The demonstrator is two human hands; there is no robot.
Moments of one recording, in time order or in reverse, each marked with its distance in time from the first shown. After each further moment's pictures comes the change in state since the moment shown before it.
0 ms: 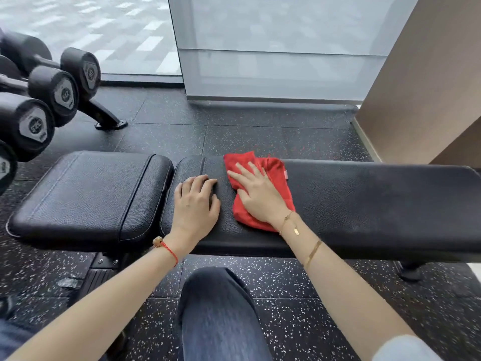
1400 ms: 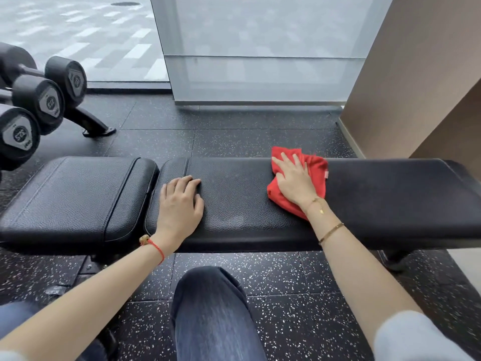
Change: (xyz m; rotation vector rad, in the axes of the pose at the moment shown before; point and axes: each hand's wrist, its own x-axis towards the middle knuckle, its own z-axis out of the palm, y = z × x) left_hand -0.005 0.007 -0.008 -0.001 -0.057 0.009; right_hand -0.025 0.091 -0.054 -0.057 0.064 0.389
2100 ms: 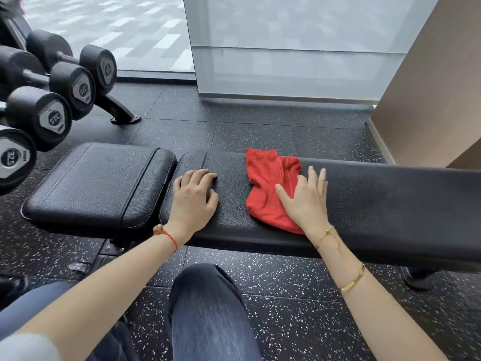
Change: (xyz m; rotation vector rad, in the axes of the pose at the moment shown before) left_hand 0.005 -0.002 0.002 -0.016 0.069 -0.016; right_hand -0.044 -0.030 0.012 -0.005 0.092 0.105
